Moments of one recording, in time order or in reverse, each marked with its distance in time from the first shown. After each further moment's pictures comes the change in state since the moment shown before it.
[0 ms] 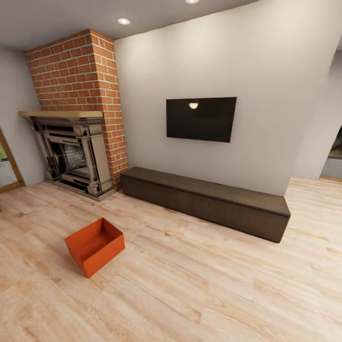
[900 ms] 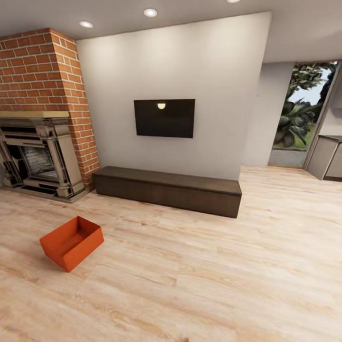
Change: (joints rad) left arm 0.000 0.000 0.000 0.000 0.000 0.004 0.000; right arm 0.000 0.001 0.005 0.000 0.009 0.004 0.000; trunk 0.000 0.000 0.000
